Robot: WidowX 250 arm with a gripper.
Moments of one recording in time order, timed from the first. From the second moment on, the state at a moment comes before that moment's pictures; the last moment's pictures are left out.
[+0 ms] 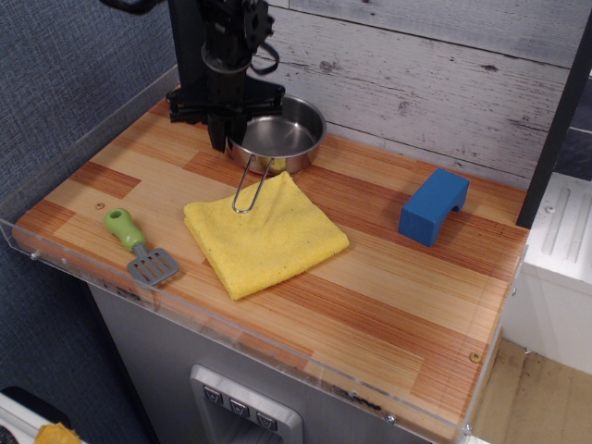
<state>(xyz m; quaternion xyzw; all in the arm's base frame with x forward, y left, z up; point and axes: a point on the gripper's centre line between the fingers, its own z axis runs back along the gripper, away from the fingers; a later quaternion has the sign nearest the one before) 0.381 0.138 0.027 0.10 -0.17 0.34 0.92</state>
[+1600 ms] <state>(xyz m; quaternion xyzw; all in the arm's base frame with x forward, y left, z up) 0.383 0.112 0.055 0.07 -0.21 0.36 0.91</state>
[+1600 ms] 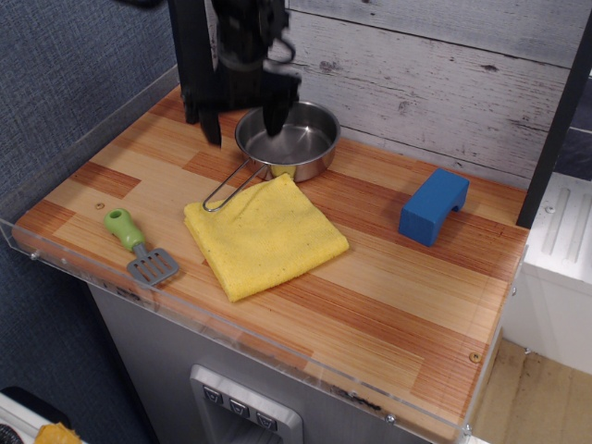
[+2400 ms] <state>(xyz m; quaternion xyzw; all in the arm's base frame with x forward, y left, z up) 0.344 0.097 0.211 0.00 -0.34 0.37 0.86</state>
